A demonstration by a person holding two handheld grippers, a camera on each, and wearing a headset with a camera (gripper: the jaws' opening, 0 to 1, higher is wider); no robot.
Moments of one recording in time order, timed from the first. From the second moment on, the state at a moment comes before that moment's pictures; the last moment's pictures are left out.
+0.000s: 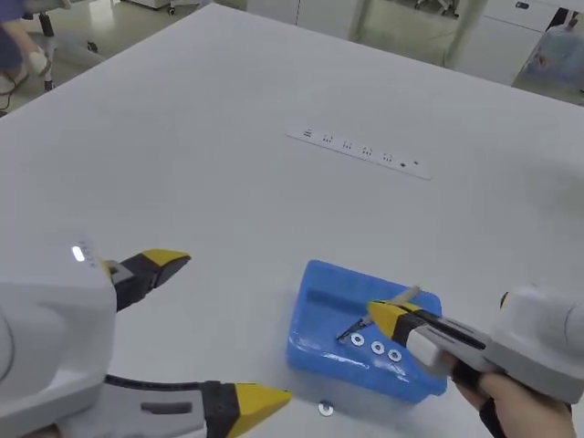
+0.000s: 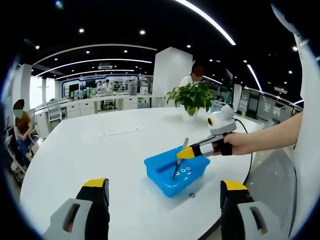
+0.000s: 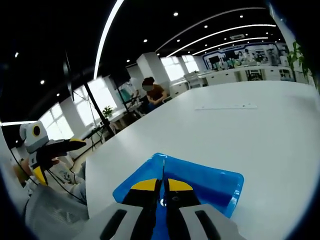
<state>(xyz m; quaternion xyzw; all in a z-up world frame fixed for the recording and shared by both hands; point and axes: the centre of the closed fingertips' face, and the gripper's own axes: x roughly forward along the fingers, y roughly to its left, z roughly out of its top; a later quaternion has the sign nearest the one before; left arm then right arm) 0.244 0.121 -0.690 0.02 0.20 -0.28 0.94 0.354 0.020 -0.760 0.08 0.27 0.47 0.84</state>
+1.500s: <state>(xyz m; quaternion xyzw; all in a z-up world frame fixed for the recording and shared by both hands) 0.242 0.118 -0.690 0.02 0.20 -0.29 0.94 0.270 0.025 -0.745 0.00 0.26 0.57 0.78</state>
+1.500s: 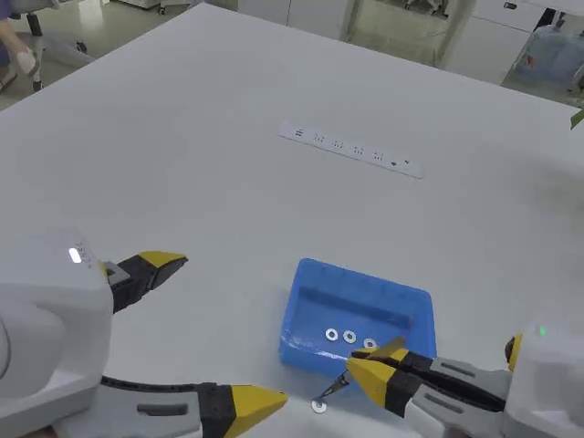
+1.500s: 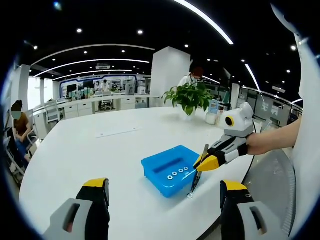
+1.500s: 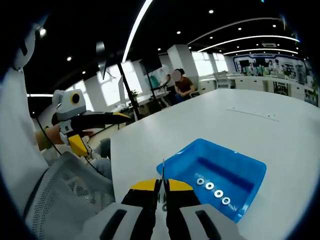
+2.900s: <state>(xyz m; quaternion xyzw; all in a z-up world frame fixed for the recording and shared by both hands) 0.244 0.110 -0.691 0.02 0.20 -0.30 0.93 0.219 0.045 -0.766 -0.26 0.19 0.67 0.67</state>
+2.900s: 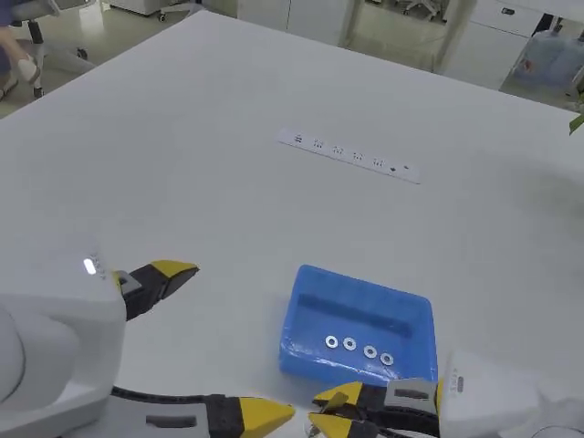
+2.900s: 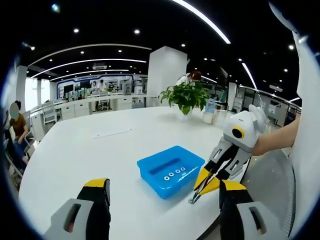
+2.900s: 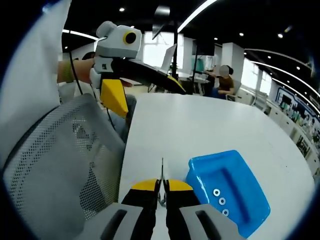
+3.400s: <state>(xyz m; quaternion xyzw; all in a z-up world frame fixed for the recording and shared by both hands) 0.243 0.112 -0.692 0.02 0.21 -0.30 0.93 0.228 0.051 -0.725 -0.26 0.16 0.69 0.66</state>
